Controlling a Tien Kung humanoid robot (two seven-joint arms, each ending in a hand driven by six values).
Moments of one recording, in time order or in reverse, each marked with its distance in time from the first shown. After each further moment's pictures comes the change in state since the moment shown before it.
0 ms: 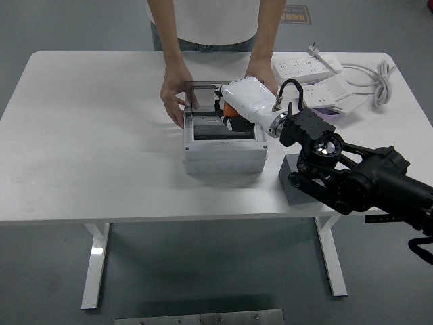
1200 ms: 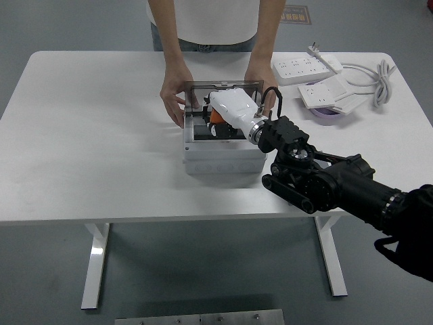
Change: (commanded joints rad) left arm -0.024 0.000 -0.015 -0.001 0.042 -0.008 -0.006; right arm 0.023 0.168 -0.071 -0.210 0.162 -0.056 0.017
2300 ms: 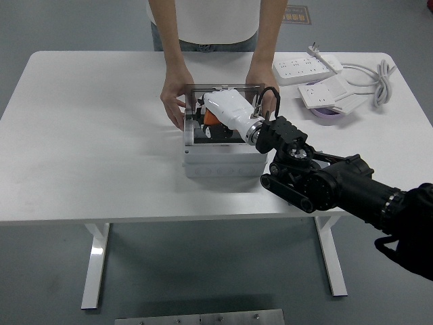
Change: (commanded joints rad) left arm -0.002 0.001 0.002 -0.001 0.004 0.005 0.000; right arm 0.006 -0.003 -0.013 -0.001 0.045 -0.002 0.051
